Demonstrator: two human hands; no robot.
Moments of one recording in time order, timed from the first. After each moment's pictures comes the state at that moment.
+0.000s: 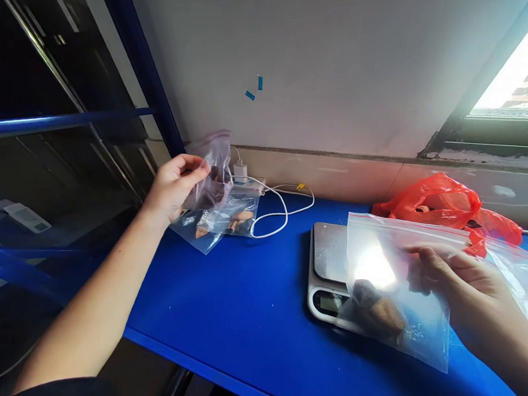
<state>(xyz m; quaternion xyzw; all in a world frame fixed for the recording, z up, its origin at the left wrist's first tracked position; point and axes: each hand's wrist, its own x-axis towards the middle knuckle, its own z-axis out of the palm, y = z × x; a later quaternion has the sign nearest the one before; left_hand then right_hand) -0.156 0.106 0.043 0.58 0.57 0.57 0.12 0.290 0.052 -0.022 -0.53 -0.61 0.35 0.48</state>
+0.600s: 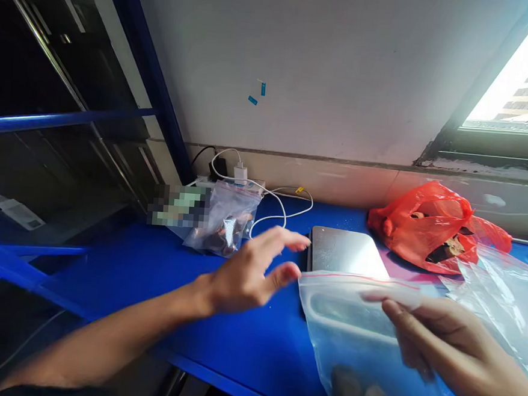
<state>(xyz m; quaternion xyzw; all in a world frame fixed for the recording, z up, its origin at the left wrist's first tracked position) -0.022 0.024 0.014 0.85 0.38 0.34 0.14 0.262 0.003 -0.007 -0.49 -0.69 0.40 0.35</state>
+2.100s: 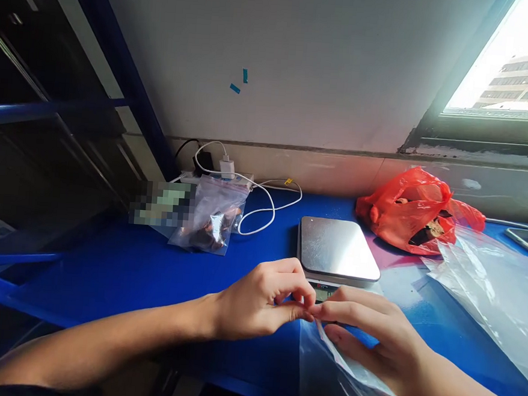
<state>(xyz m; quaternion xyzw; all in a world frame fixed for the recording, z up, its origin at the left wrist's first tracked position) 0.012 0.006 0.001 0.83 0.30 0.31 0.34 0.235 0.004 -0.026 -0.19 -0.90 0.22 0.33</state>
